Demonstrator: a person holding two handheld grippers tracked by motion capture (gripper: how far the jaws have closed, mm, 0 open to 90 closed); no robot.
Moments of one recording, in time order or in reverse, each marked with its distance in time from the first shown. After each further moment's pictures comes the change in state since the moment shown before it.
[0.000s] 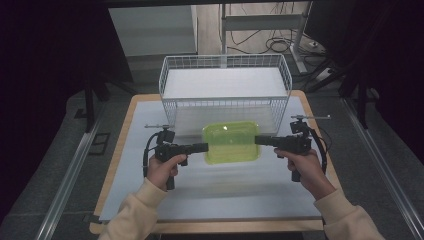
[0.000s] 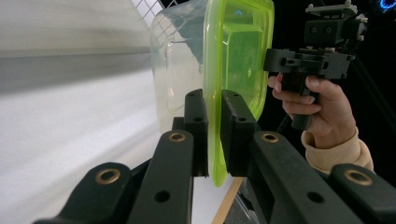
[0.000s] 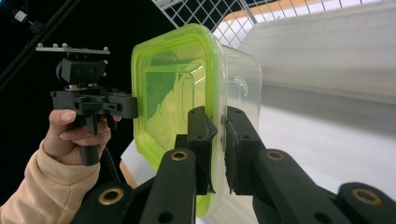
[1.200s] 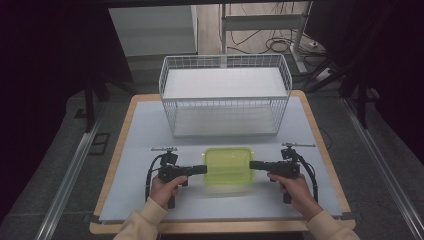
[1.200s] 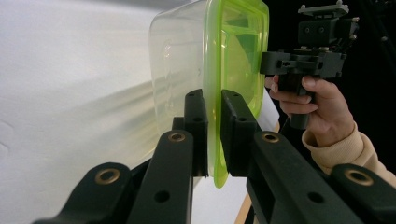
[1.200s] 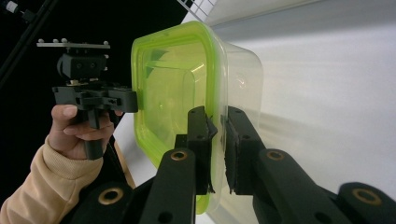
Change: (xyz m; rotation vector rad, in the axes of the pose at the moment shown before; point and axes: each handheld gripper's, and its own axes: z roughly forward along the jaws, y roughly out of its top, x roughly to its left) left arm 0.047 -0.065 0.017 0.072 0.026 -0.056; right arm -0.054 -0.080 0.033 0.052 0.050 0.107
